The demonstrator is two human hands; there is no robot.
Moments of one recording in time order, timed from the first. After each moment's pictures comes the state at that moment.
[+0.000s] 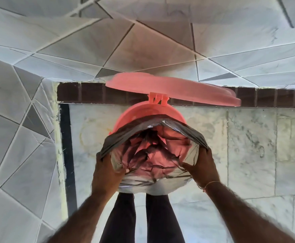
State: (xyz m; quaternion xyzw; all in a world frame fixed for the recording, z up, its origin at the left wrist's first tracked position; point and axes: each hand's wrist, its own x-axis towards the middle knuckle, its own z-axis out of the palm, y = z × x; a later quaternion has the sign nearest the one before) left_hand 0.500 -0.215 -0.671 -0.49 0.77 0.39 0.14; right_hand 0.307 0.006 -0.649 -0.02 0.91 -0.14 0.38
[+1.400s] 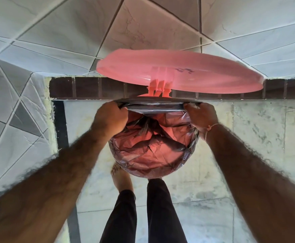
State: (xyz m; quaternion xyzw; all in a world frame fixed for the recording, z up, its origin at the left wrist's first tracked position) left_hand 0.358 -0.297 -0.688 -0.42 0.82 0.30 0.23; right_hand 0.209 -0.086 -0.688 0.11 0.90 -0.26 0.33
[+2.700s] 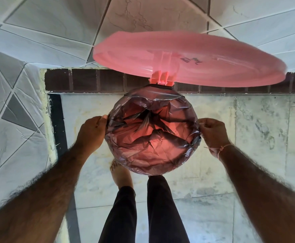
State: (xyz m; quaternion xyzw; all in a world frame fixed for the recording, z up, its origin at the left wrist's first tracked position) left_hand 0.439 -0.299 -0.715 -0.43 0.80 0.39 0.14; right_hand 0.248 -0.011 -0.717 0.14 0.82 -0.43 0.35
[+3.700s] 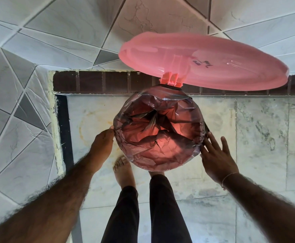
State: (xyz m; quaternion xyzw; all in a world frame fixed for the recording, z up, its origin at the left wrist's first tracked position) left_hand 0.470 -0.269 -0.714 -0.57 0.58 0.54 0.20; right_hand 0.307 0.066 -0.713 -0.40 0.84 0.22 0.28
